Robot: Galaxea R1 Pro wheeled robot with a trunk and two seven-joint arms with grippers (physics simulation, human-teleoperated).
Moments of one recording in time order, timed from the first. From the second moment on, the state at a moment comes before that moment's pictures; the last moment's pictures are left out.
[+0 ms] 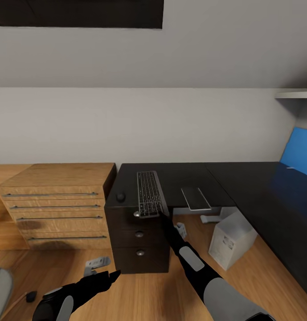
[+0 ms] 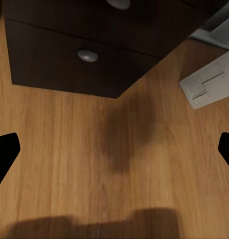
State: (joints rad) left arm -0.03 -0.05 0.06 -1.57 0.27 0.82 -0.13; right arm -0.68 0.17 0.27 -0.45 -1.35 -0.03 0.36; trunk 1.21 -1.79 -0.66
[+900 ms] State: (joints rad) left arm -0.03 -0.05 0.08 -1.57 0.28 0.82 -0.13; right arm -0.68 0.17 0.27 -0.45 -1.35 -0.03 0.36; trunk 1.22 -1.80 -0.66
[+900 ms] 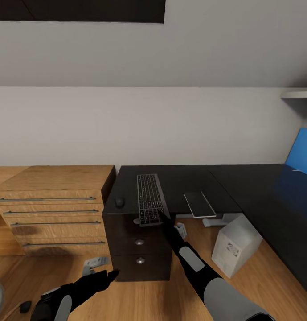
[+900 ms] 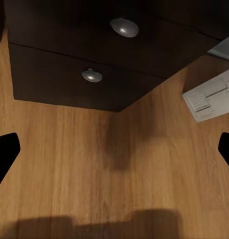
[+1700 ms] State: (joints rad) left arm -0.03 -0.06 0.10 -1.58 0.28 0.82 -0.13; right arm -0.68 0.17 0.27 -0.45 -1.35 -0.03 0.36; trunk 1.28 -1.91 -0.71
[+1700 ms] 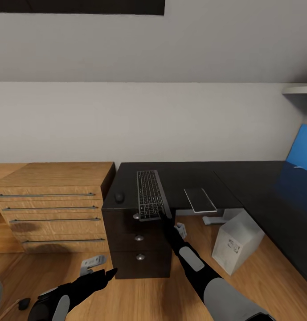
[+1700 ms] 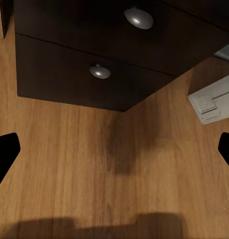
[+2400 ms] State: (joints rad) left arm -0.03 -0.06 0.10 -1.57 0.27 0.82 -0.13; right arm -0.68 0.17 0.27 -0.45 -1.35 -0.03 0.37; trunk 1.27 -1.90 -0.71
